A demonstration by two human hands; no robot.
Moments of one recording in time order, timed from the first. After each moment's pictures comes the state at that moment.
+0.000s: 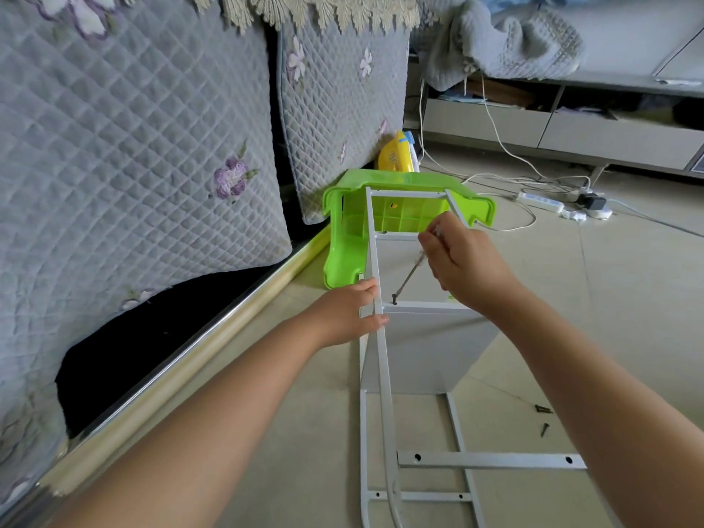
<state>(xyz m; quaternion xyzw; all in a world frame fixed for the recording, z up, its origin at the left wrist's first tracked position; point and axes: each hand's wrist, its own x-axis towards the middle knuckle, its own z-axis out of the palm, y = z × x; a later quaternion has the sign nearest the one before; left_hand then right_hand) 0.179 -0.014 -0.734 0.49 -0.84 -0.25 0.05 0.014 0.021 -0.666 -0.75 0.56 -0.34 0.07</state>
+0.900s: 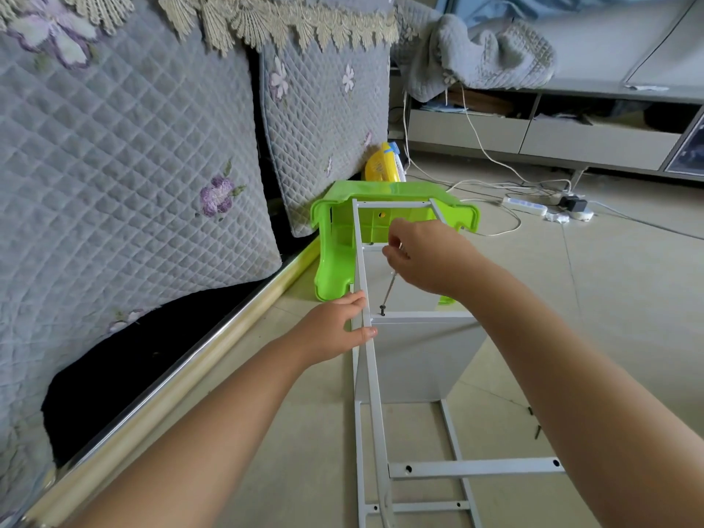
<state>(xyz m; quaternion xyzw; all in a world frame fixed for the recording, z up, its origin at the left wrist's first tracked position) 0.182 -0.012 -0.742 0.48 -0.81 -0.30 0.13 0.031 0.009 -0.637 -0.78 0.61 -0.12 -0.01</state>
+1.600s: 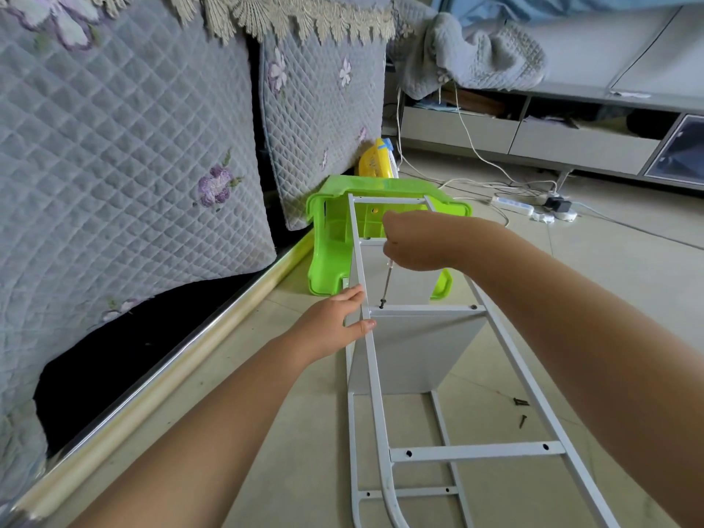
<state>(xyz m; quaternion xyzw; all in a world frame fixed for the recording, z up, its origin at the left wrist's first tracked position) 0.183 -0.008 -0.751 0.48 -0.81 -0.30 0.16 0.044 0.007 -0.608 -0.78 0.62 0.07 0.04</state>
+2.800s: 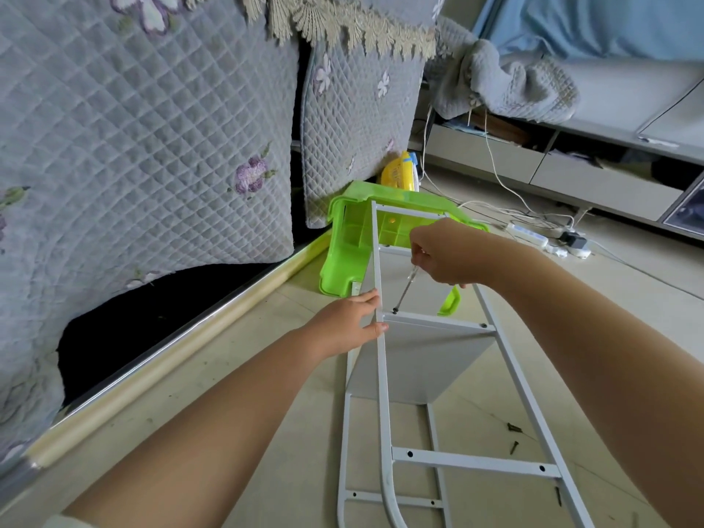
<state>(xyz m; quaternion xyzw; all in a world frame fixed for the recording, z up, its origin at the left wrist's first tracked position) 0.183 -0.002 -0.748 0.49 -0.81 -0.29 0.15 0.045 0.014 -0.604 -0.80 0.60 0.09 0.00</state>
